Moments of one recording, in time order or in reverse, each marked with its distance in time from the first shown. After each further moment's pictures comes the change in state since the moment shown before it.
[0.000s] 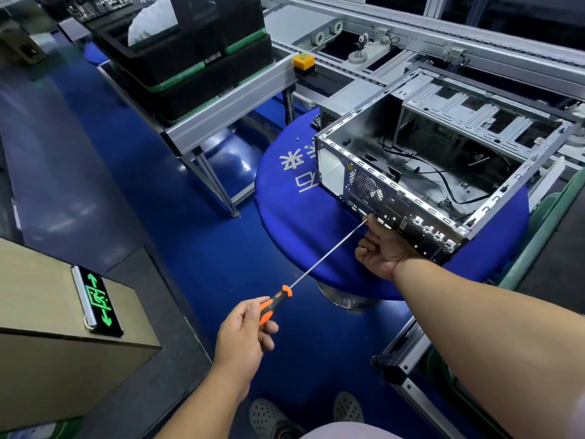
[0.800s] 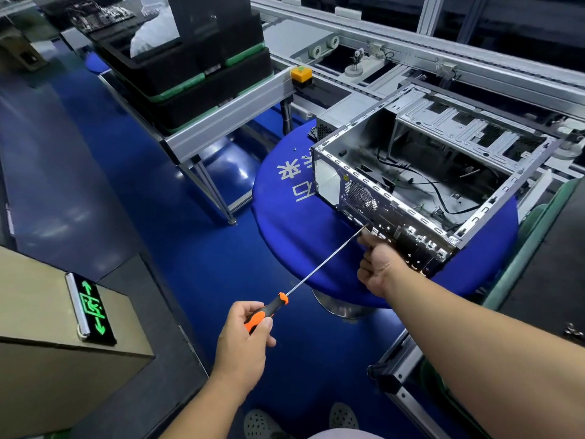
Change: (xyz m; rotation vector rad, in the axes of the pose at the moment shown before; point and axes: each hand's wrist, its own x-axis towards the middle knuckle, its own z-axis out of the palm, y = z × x) left_hand -0.002 0.005 0.003 0.332 0.032 0.162; right_hand -0.030 0.000 0.020 -0.205 0.293 0.044
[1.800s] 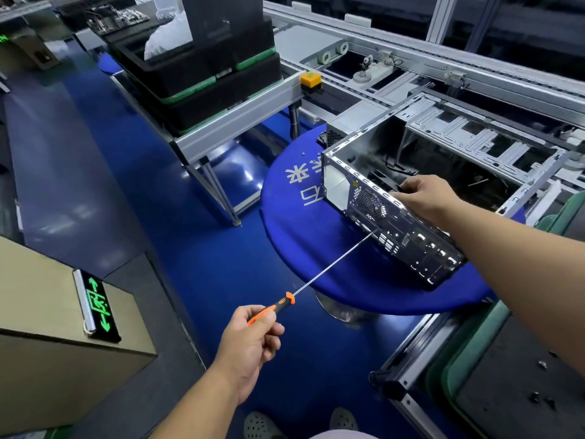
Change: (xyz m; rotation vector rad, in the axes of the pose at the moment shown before) left_hand 0.006 0.013 -0.010 -0.505 -0.169 -0.285; right_hand 0.022 -0.154 -0.020 -1.215 -0.019 -0.825
